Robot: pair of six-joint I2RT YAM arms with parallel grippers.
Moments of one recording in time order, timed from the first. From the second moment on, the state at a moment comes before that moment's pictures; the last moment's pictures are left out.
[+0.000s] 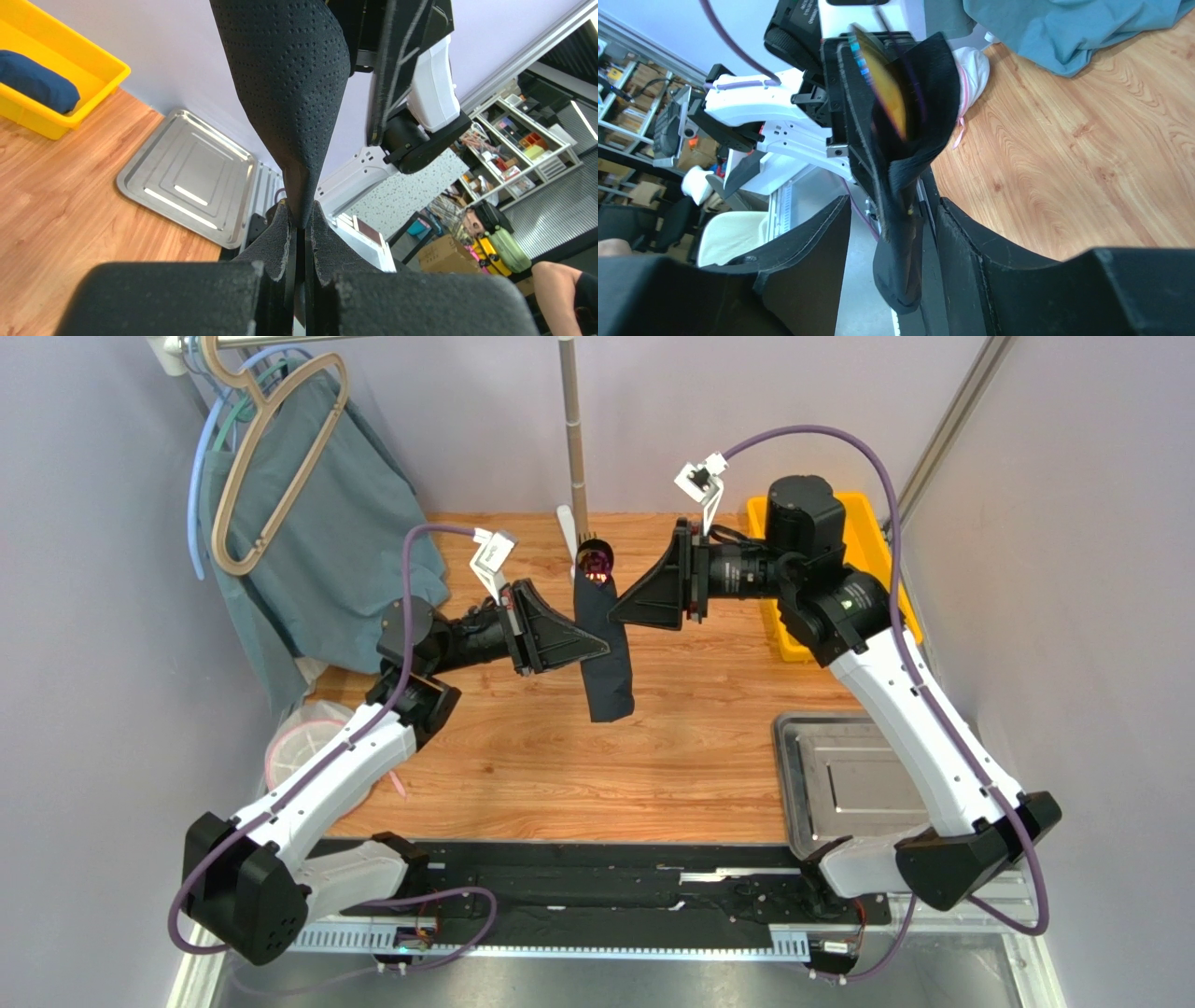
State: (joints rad) left arm -0.51 1.12 0.88 0.61 0.88 -1.00; right arm 0.51 1.36 1.62 -0.44 -0.93 0.47
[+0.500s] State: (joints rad) left arm -0.50 1.13 0.87 0.61 0.87 -0.99; right arm 0.51 1.40 1.63 -0.43 -0.92 0.50
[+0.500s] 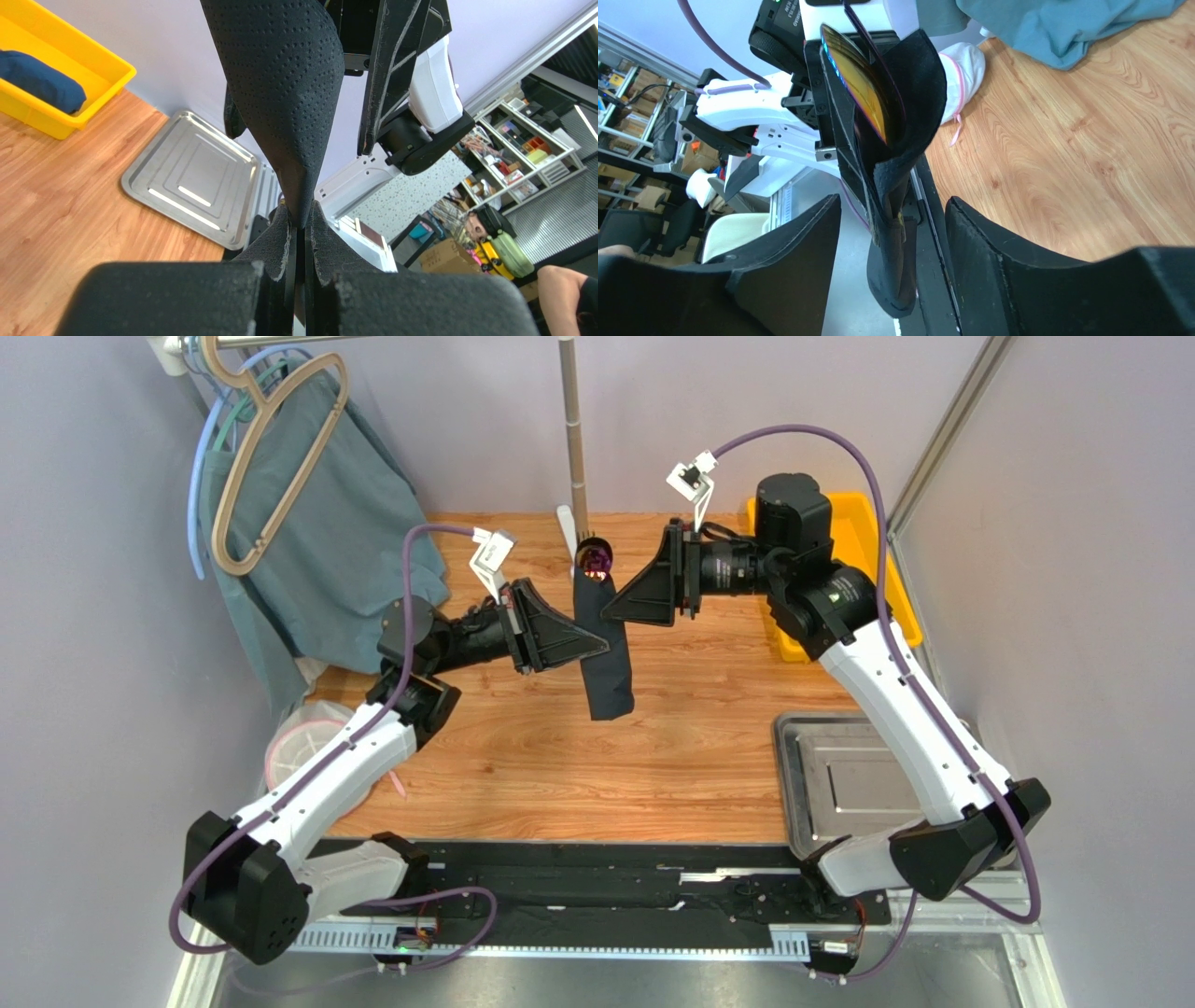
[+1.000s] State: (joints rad) left arm -0.48 1.14 0.87 0.61 0.88 -1.00; right arm 0.51 1.33 1.53 -0.47 -0.94 0.42
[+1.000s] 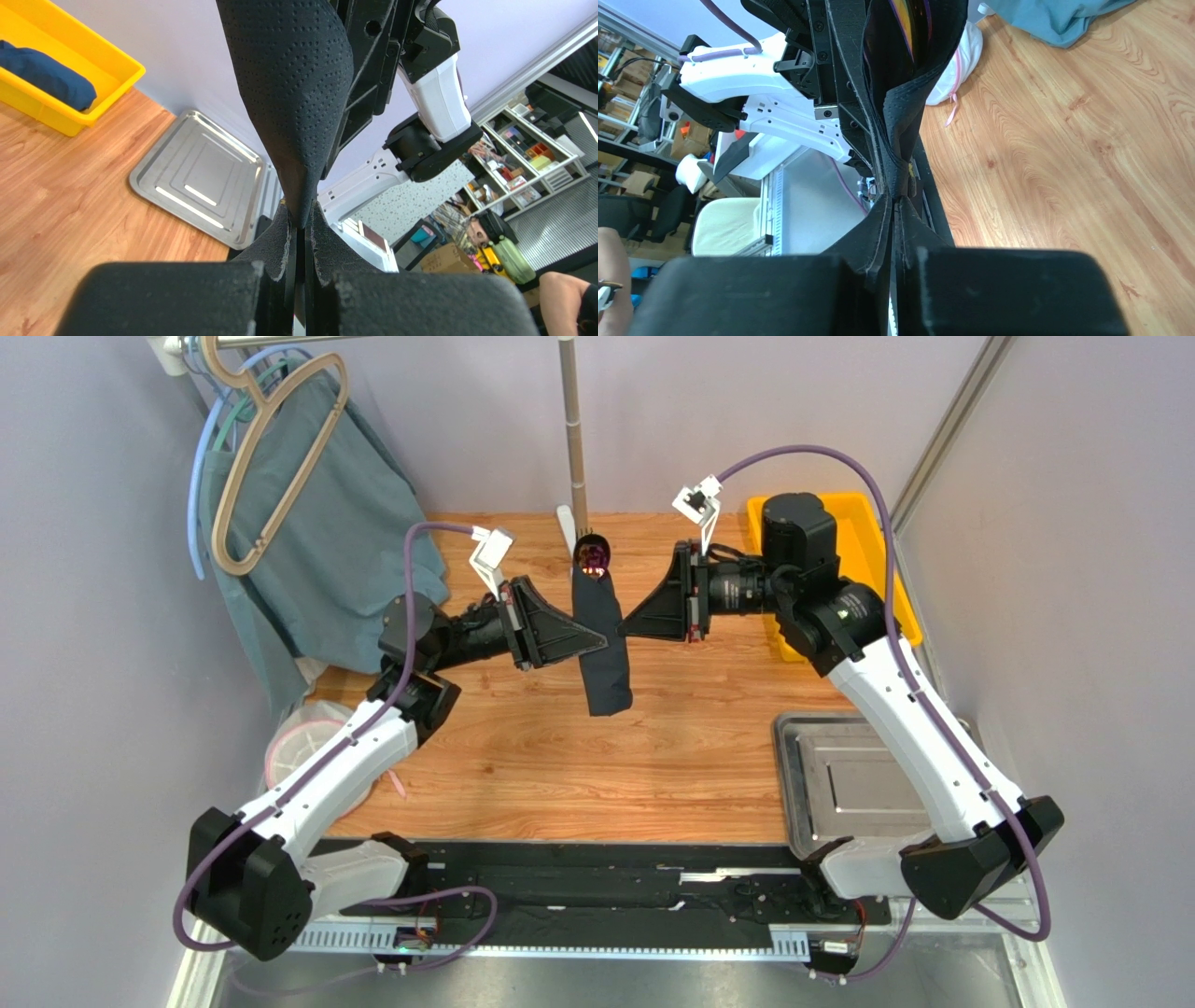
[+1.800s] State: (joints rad) left arm -0.46 1.18 0.93 0.59 0.88 -0.99; right arm 0.54 1.31 1.41 -0.51 -0.94 0.37
